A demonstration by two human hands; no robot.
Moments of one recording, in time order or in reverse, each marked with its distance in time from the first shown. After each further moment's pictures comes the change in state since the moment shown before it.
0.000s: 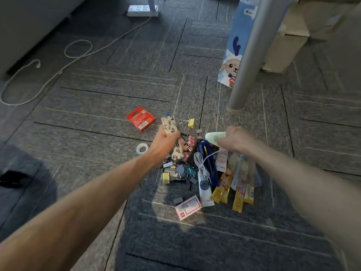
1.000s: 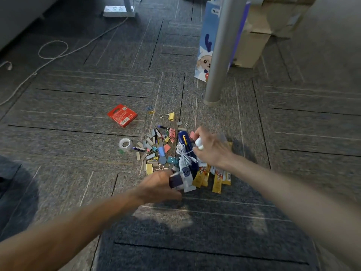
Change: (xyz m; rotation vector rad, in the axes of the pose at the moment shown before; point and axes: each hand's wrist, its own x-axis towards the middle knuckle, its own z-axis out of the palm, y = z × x) left_hand -0.075 -0.080 0.039 0.911 -0.350 0.085; right_hand -0.069 0.009 0.044 0.381 0.209 -0.349
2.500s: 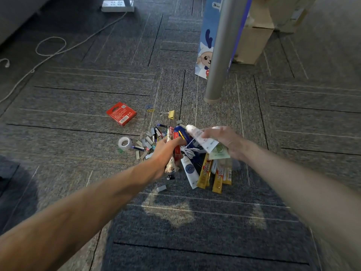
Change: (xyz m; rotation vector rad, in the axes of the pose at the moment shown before) left_hand 0.036 0.052 -0.046 -1.082 0.236 -0.240; right_hand 0.016 0.029 -0.030 1.120 -0.234 0.506
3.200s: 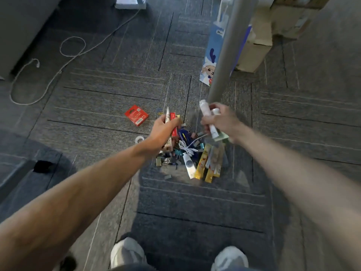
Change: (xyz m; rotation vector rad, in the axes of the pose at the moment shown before) left_hand -0.081 0.136 -0.024 0.023 -0.006 0.097; right_hand -0.095 -0.140 0.037 -0.276 0.098 -0.152
